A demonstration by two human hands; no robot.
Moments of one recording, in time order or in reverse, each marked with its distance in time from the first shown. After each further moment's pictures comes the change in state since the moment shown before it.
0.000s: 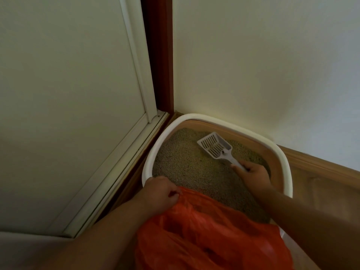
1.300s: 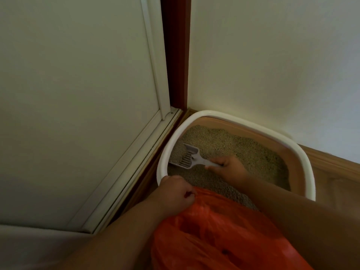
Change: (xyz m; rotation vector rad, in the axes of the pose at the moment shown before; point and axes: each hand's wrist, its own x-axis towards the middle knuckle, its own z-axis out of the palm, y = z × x) left_hand -0.006 -0.003 -0.003 -0.039 -0.039 0.027; right_hand 0.011 -0.050 0.080 -0.124 -0.422 -0.201
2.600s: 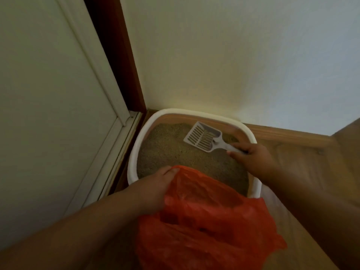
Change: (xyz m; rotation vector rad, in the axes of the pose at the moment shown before) left_hand 0.001 0.045 -0.046 0.035 -0.281 0.157; right_hand -0.129 0.008 -0.112 0.096 0.408 0.218
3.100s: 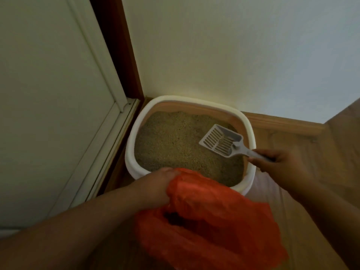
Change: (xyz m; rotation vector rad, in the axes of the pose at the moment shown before) left_hand -0.022 0.020 0.037 -0.125 -0.051 0.021; right_hand -0.087 0.041 -0.034 0.068 0.009 0.012
